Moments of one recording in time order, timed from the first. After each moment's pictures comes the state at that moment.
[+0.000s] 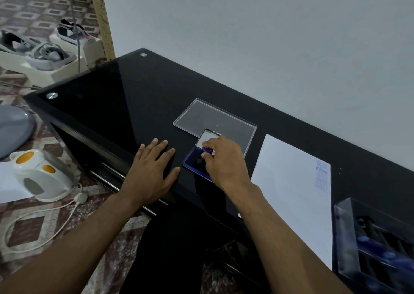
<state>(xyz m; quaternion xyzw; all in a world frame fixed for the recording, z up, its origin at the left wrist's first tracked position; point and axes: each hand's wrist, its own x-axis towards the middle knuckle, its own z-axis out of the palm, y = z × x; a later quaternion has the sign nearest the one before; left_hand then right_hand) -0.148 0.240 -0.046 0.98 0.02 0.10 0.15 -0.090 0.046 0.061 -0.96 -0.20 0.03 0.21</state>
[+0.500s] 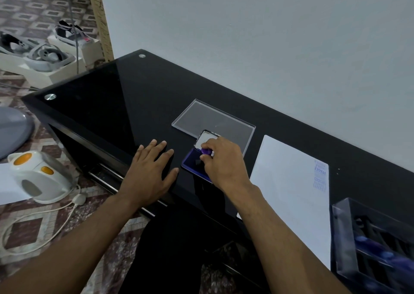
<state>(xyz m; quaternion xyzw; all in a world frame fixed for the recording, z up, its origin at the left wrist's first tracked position) -0.148 0.241 -0.048 0.98 0.02 0.09 0.15 -0.091 0.045 0.061 -0.95 -0.20 0.02 0.22</state>
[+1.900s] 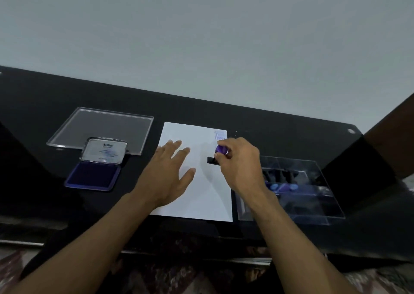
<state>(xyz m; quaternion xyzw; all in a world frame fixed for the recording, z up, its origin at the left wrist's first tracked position) -0.098 -0.014 0.006 0.95 -0.20 0.06 0.24 -0.125 -0.204 0.080 -0.96 0.06 -0.13 0.26</state>
